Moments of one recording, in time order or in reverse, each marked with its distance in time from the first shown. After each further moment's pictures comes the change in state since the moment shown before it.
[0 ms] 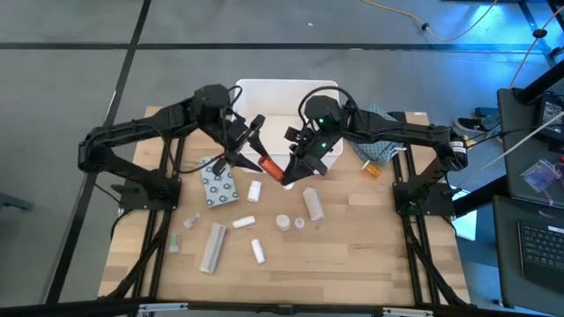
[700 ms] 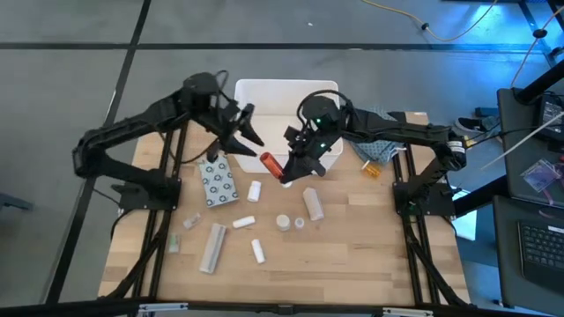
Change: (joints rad) left arm 0.149 -0.045 -0.035 -0.010 0.077 -0.146; right arm -0.001 0.007 -0.001 -0.027 0.024 -0.124
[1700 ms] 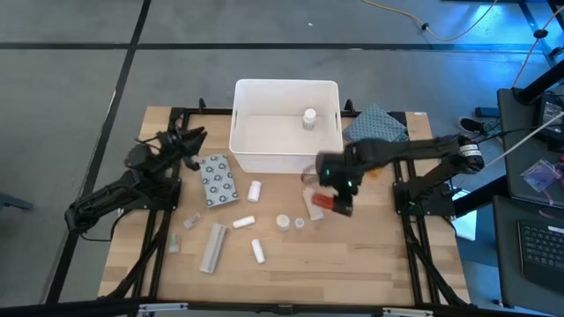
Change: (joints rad) left arm 0.138 -1.237 -1.248 0.635 -0.934 -0.201; right arm 0.178 -0.132 -0.261 -0.723 0.448 -0.110
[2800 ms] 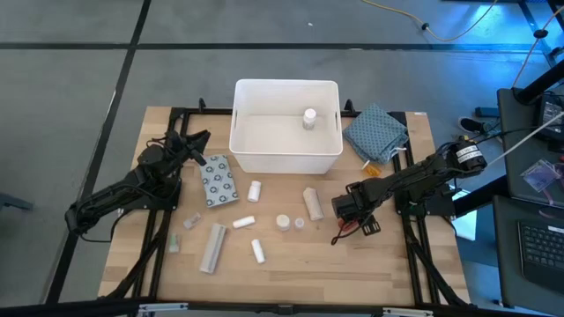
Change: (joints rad) left arm 0.009 0.000 -0.076 -0.207 -0.217 -0.276; right arm 0.251 0.000 -0.629 0.322 0.356 -0.419
